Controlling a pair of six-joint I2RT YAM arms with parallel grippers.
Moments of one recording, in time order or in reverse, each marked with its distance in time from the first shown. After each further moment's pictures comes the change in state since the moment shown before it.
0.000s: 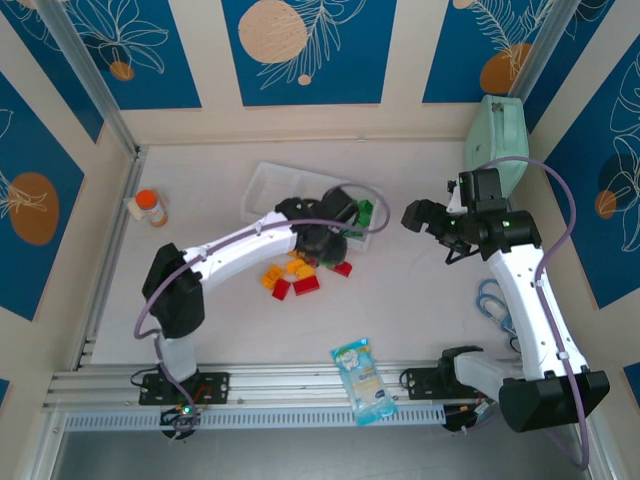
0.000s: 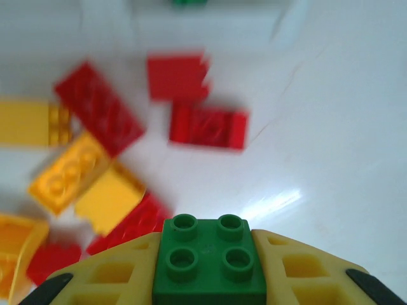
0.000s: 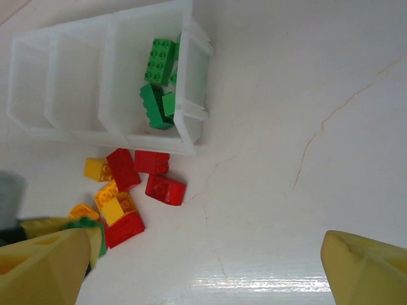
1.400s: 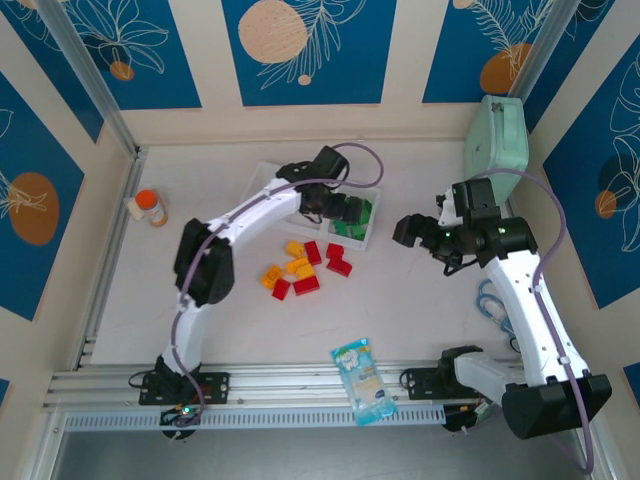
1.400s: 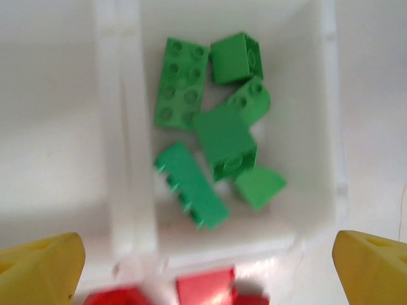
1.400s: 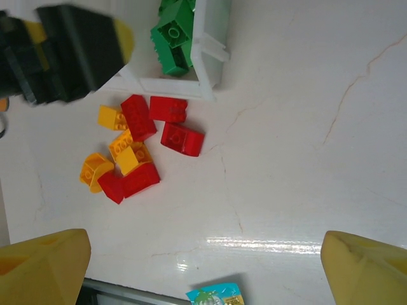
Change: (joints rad) left arm 0.204 0.210 0.203 0.132 0.111 0.171; right arm 0.042 -0.024 -0.055 -0.056 -0.111 -0.003
